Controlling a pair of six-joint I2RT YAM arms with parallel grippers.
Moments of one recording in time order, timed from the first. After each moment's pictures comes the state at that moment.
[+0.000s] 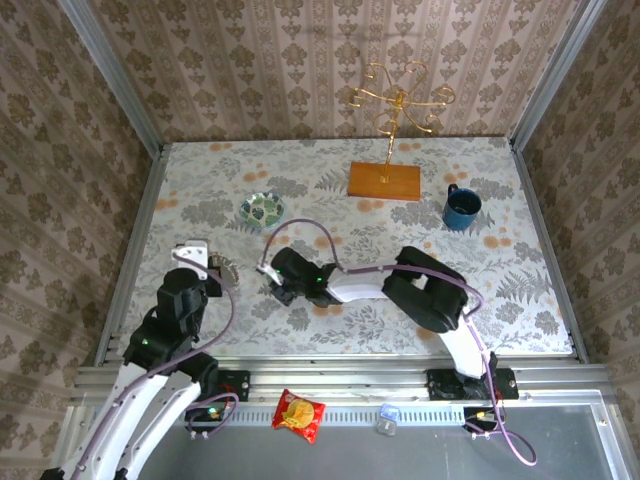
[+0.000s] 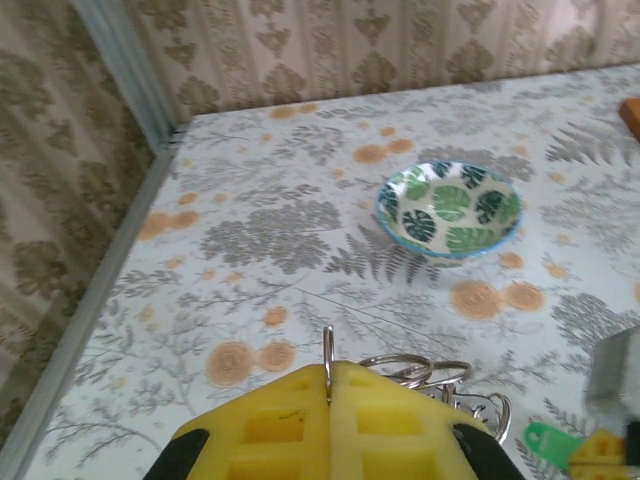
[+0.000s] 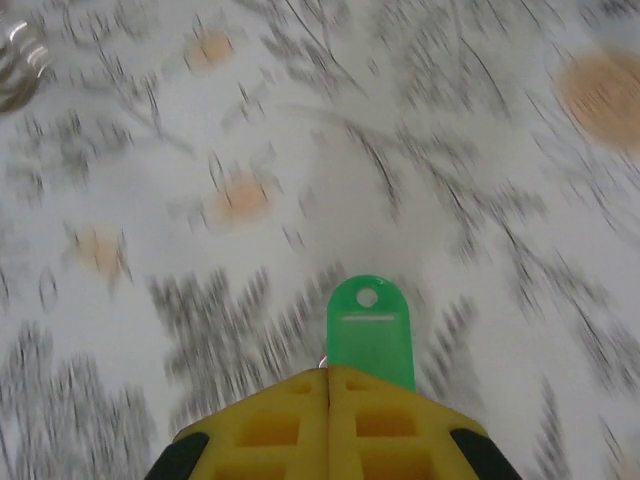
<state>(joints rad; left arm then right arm) -0.49 0.39 0.52 -0.51 -0.42 -0.05 1.00 2.05 1.20 0.06 0.08 -0.01</state>
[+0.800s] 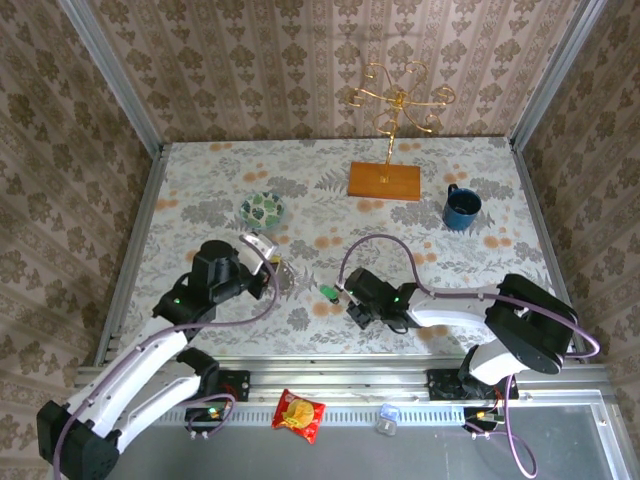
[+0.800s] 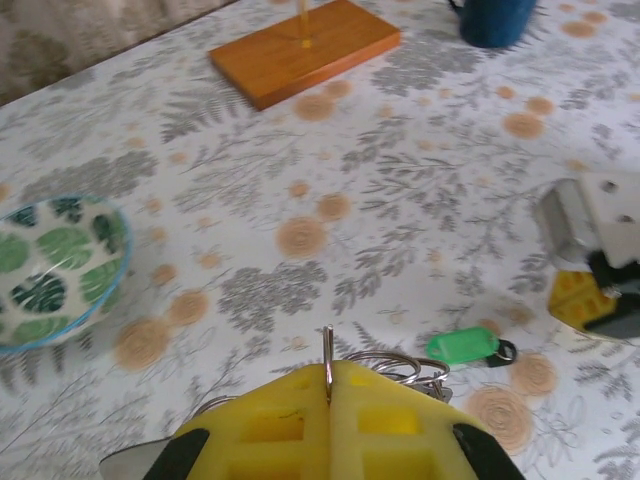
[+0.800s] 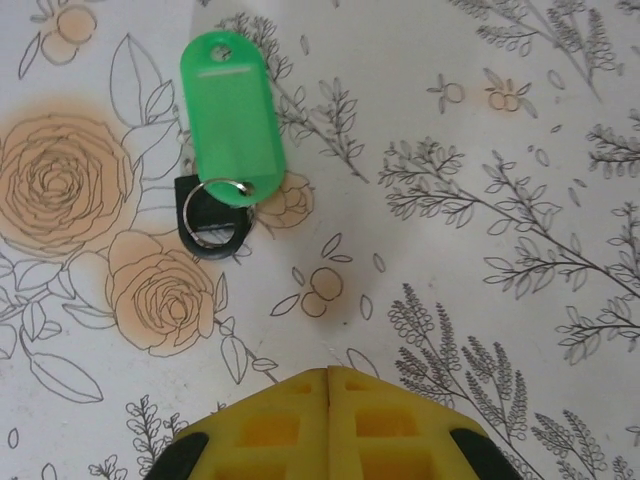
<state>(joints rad) -0.60 0.76 0.57 -0.30 0.22 0.15 0.93 1.48 0.62 -0.15 0.18 0.12</state>
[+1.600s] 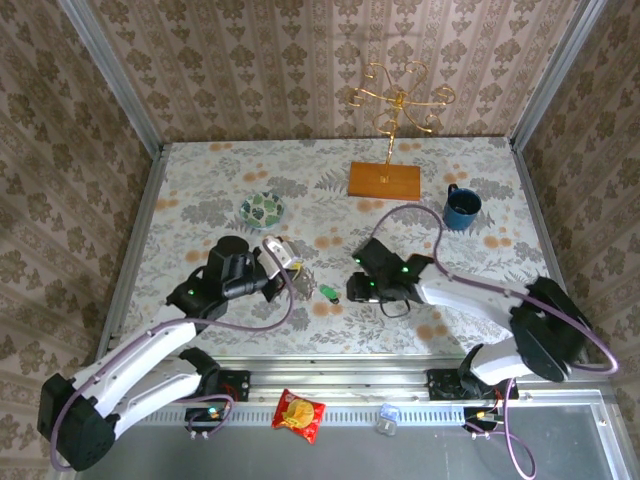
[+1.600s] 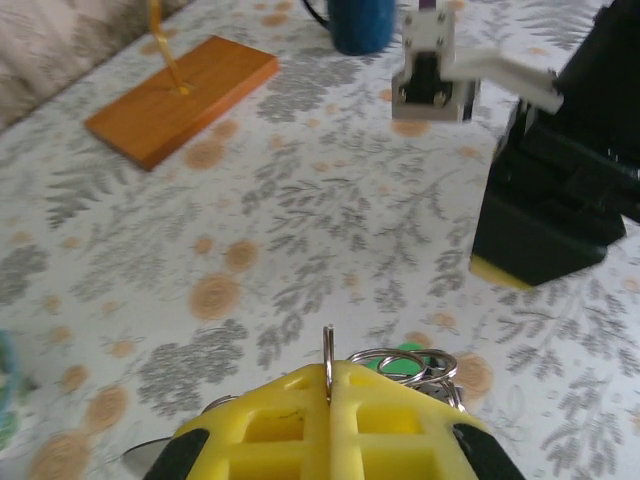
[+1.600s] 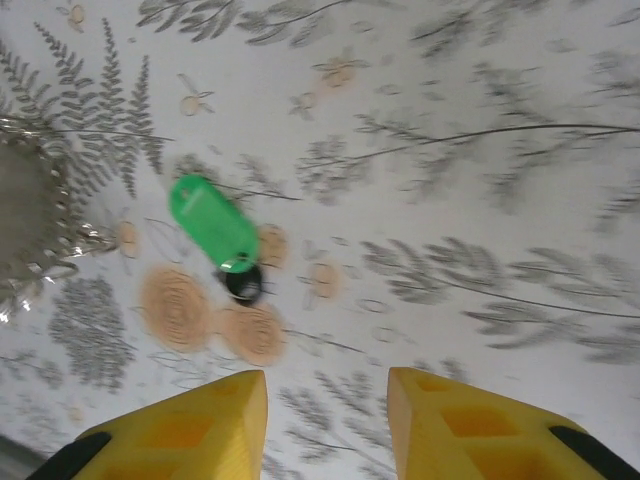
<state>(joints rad) -0.69 0.84 0.59 -0.23 0.29 0.28 0.80 1.46 0.86 -0.49 -0.05 0.80</state>
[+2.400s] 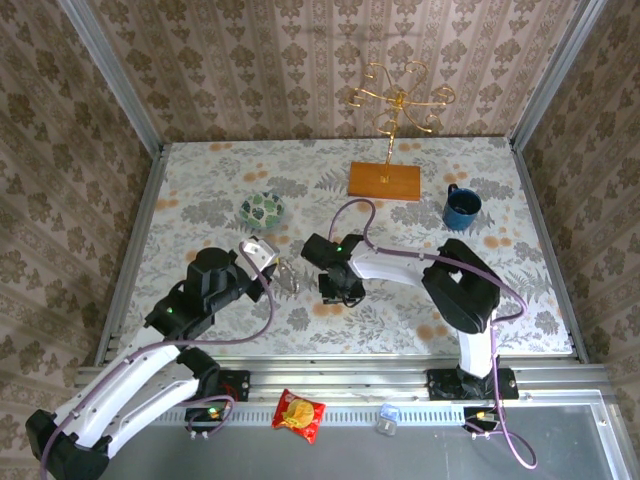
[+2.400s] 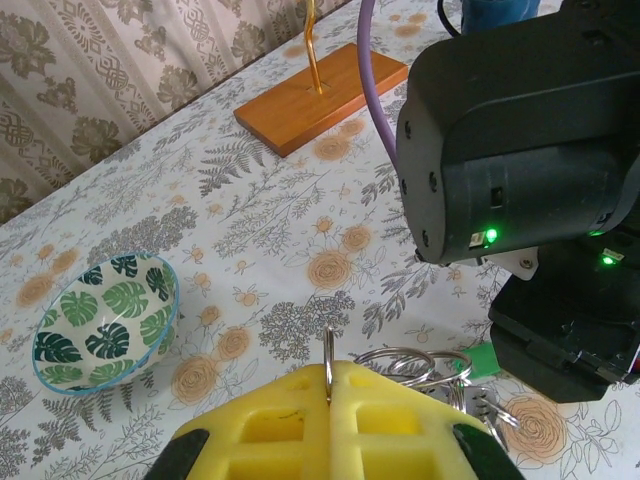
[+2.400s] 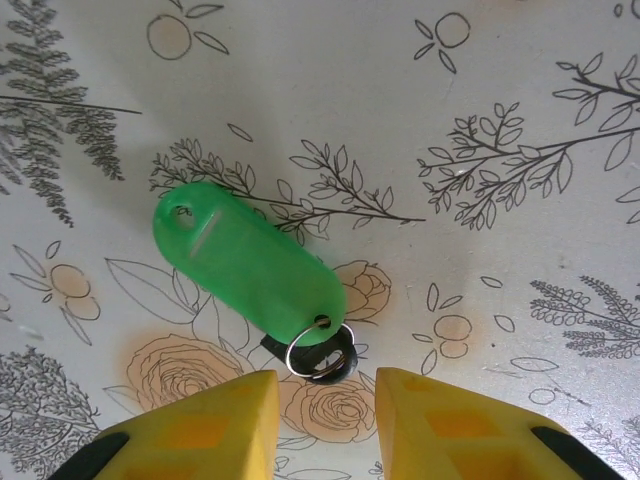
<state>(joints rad) -0.69 0.65 0.58 -0.33 0.07 0.23 0.89 1.92 1.30 -0.84 -0.03 0.86</state>
